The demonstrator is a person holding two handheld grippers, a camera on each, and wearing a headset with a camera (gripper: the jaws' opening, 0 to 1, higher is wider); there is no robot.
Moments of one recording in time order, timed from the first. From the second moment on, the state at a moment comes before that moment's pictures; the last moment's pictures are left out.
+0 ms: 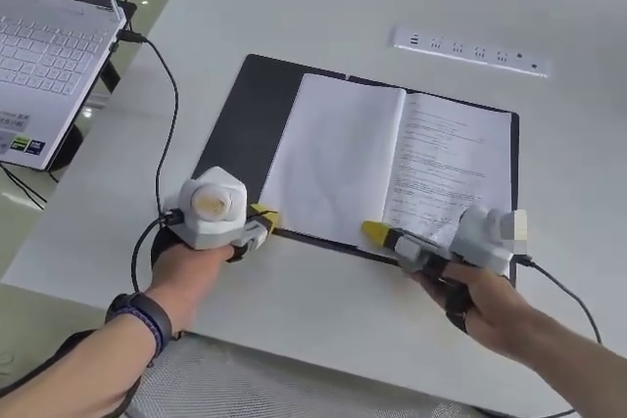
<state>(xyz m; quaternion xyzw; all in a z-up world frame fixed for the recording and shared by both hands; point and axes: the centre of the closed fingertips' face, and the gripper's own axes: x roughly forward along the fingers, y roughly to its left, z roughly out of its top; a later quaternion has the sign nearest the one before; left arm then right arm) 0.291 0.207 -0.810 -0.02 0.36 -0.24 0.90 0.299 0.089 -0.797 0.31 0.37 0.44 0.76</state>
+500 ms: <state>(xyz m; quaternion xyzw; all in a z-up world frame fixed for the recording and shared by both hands) 0.295 0.211 -0.818 -0.01 0.37 -0.24 0.90 0.286 0.085 -0.808 0.31 0.38 0.43 0.76</state>
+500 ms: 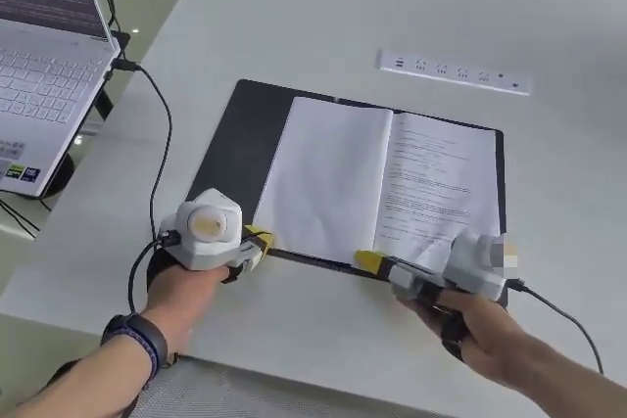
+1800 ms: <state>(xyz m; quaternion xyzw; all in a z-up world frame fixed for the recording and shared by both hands) 0.281 0.202 -0.761 0.04 0.34 -0.30 0.89 0.289 0.031 -0.765 0.20 0.33 0.40 0.83</state>
